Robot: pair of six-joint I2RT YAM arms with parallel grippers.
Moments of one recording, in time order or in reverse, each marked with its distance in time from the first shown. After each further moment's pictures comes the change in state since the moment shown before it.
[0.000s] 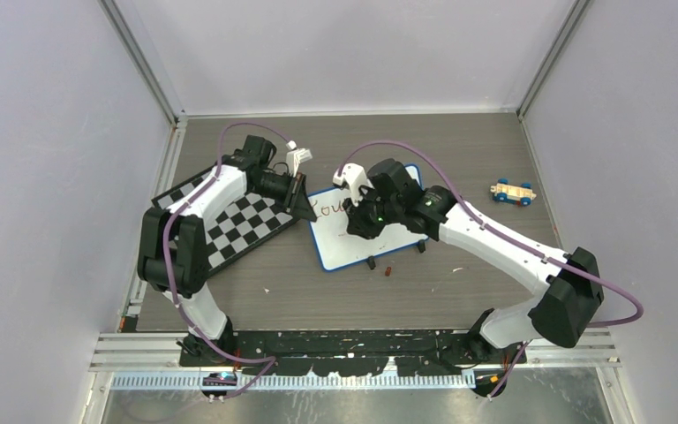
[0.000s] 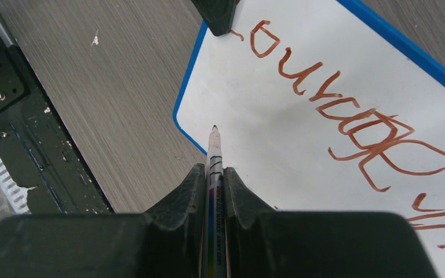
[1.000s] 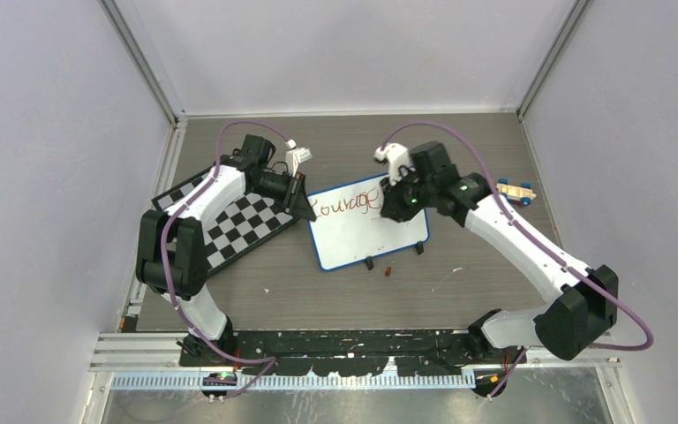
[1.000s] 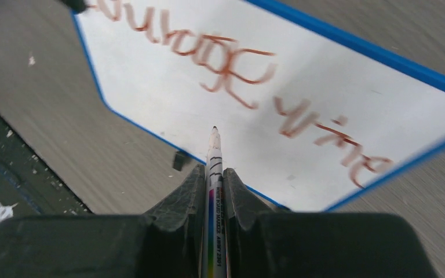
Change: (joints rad) left arm 0.000 -0.016 -0.001 -0.004 -0.001 0.020; right arm -0.253 -0.078 -0.008 -0.117 -0.046 0.007
